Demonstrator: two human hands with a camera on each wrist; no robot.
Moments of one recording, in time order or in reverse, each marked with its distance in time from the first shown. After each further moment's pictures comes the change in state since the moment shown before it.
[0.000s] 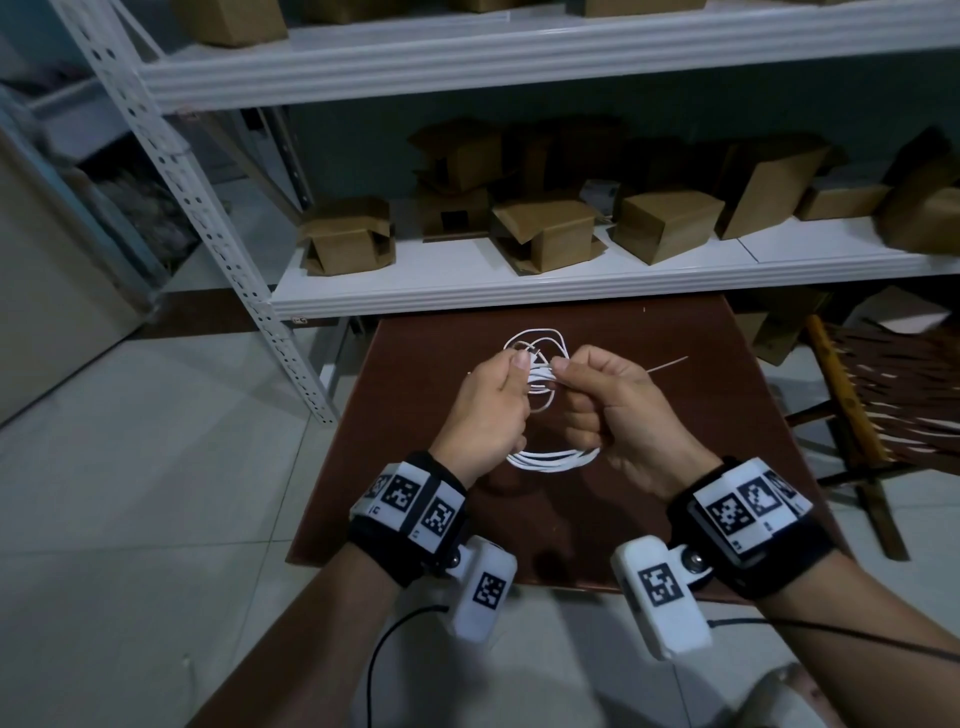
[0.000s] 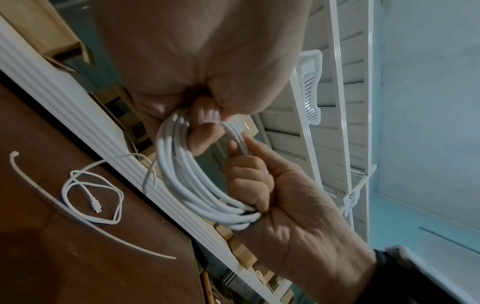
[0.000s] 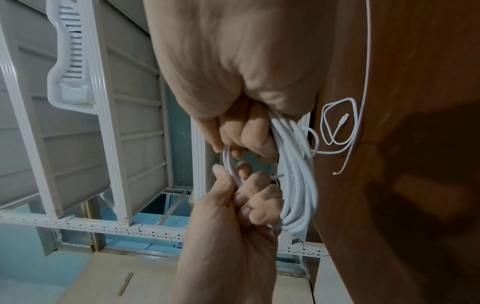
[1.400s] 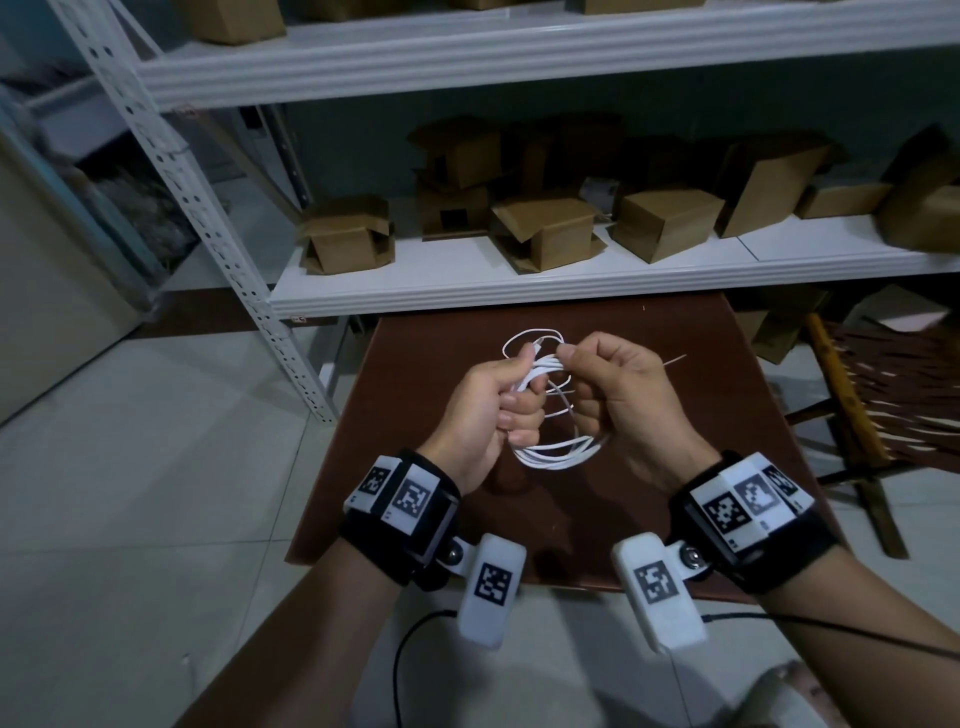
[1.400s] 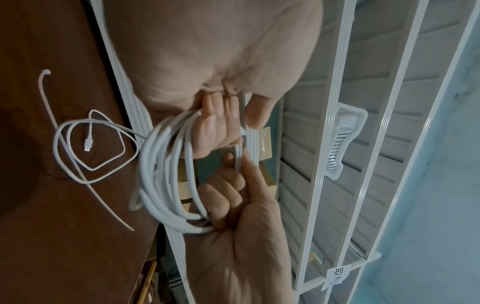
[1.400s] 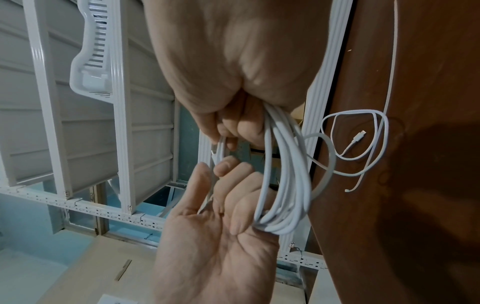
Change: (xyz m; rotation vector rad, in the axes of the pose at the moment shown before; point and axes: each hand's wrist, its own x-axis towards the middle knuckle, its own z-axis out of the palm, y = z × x) left_hand -0.001 0.005 -0.005 -0.668 -0.259 -0.232; right_hand 0.001 -0.005 -0.001 -0.112 0.098 -0.113
